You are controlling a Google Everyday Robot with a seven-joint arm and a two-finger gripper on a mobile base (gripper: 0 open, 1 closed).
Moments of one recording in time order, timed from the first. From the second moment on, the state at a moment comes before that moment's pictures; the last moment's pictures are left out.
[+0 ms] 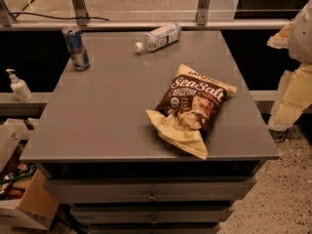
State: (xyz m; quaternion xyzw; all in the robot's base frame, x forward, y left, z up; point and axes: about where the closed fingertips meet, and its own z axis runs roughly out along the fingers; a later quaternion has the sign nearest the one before) arm 0.438 -0.217 0.976 -0.60 0.78 -0.03 0.16
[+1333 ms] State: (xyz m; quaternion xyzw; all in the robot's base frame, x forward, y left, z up) arm 0.484 -0.183 0.943 -0.64 0.73 0.00 0.23
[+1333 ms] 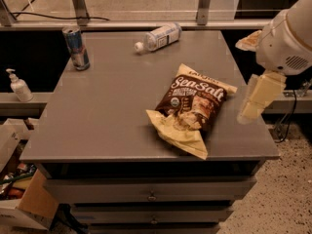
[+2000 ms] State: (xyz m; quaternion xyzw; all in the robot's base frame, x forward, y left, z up) arm 0.511 -0.134 0.898 -0.68 0.69 0.05 0.24
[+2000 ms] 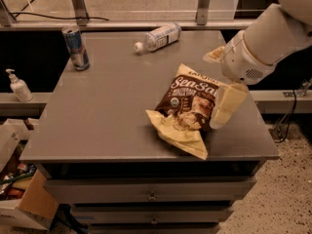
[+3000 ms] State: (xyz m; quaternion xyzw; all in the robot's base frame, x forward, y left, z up) arm 0.499 -0.092 0.844 -0.71 0.67 0.09 0.20
